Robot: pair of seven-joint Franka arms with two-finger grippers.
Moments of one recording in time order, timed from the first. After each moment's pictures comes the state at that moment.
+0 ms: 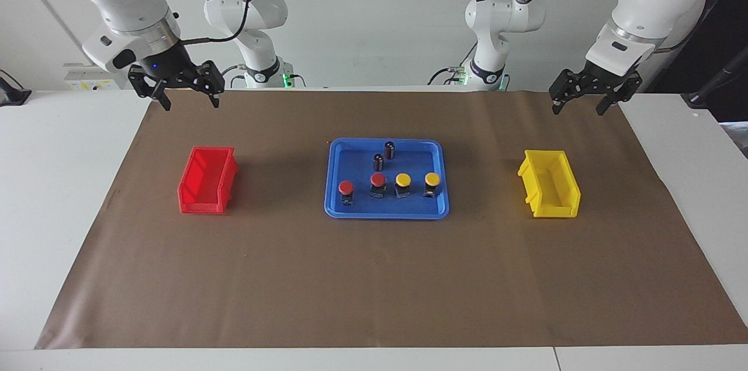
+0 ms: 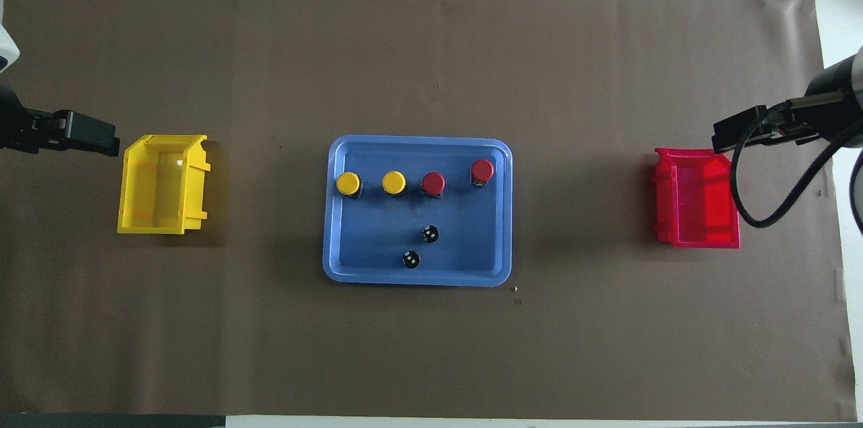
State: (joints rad) left arm -0.14 -0.03 0.00 -1.59 0.00 1.56 -0.01; right arm 0.08 0.04 0.03 -1.50 0.01 1.51 0.02
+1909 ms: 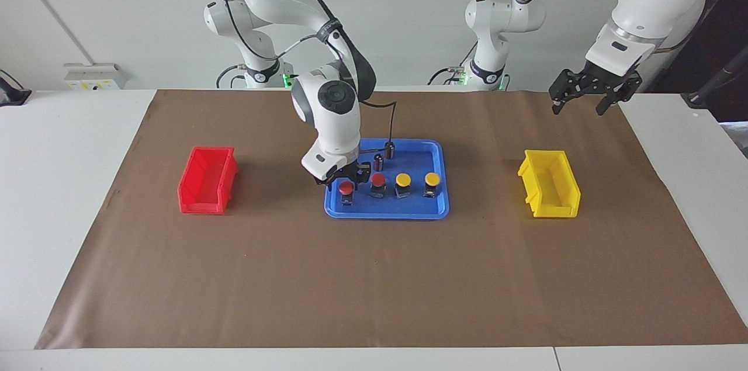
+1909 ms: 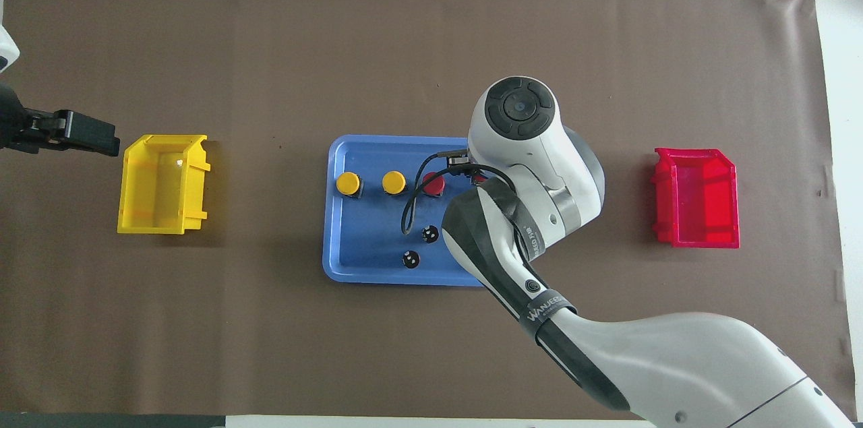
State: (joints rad) left arm -0.14 -0.03 0.00 -1.59 0.00 1.56 -0.01; right arm 0.44 0.38 0.06 -1.75 -0.03 2.10 0.48
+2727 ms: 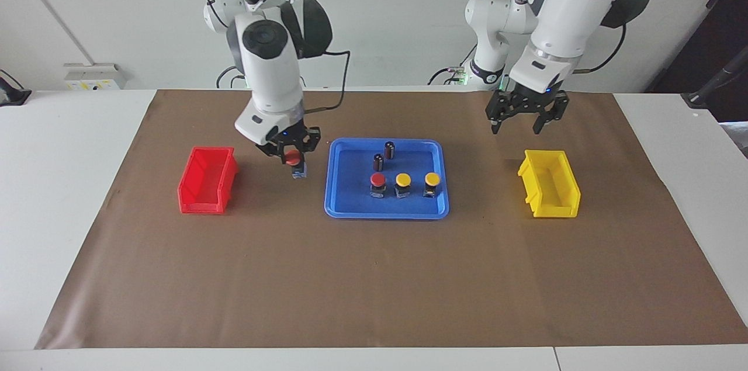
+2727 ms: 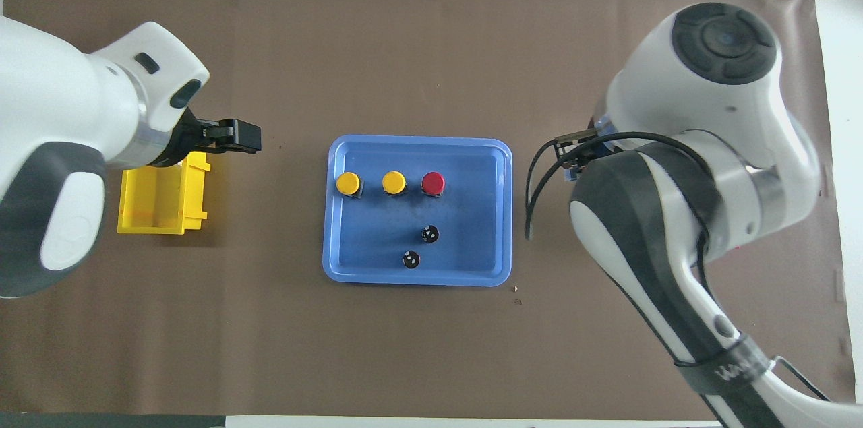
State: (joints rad) left arm -0.39 -0.01 -0.04 -1.84 -0.01 1.92 -0.37; right arm 0.17 0.04 0.04 -1.78 -0.04 1.73 0.04
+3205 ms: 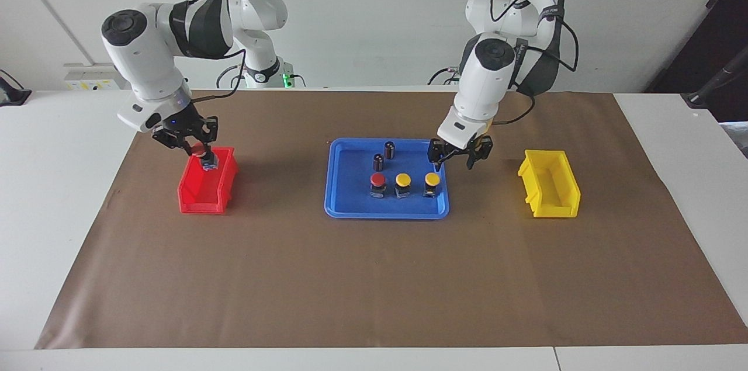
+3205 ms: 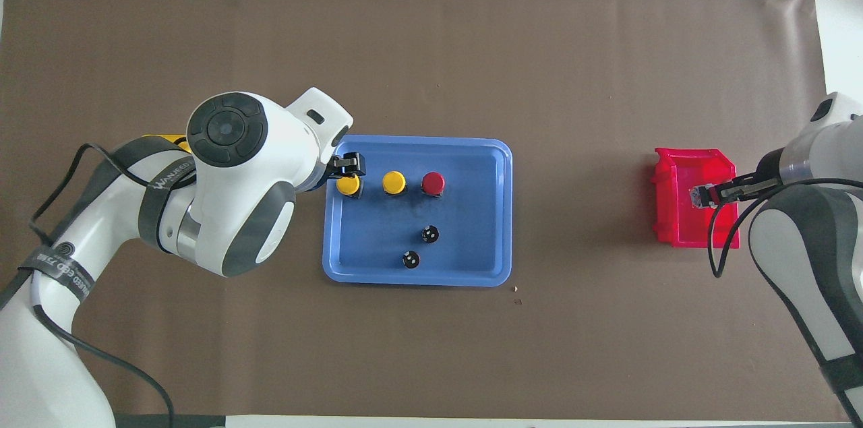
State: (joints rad) left arm -0.52 0.17 -0.04 -1.96 -0.01 2.18 -0.56; right arm -0.12 -0.09 0.04 -2.18 -0.04 2.07 -0.32
